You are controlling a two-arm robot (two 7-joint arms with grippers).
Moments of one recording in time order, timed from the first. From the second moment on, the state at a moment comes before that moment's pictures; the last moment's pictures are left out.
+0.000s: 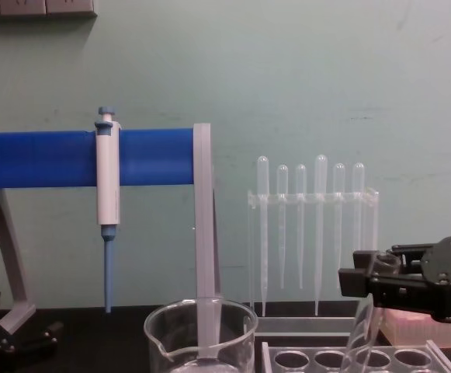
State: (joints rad) left arm -0.20 0.60 0.45 -1.41 -0.25 -0.12 0.03; right arm 0.27 0.70 -0.45 -1.66 0.55 0.06 0.61
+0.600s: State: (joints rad) left arm -0.20 0.60 0.45 -1.41 -0.25 -0.12 0.03; right arm 0.23 0.68 -0.35 -1.74 0.66 0.07 0.55
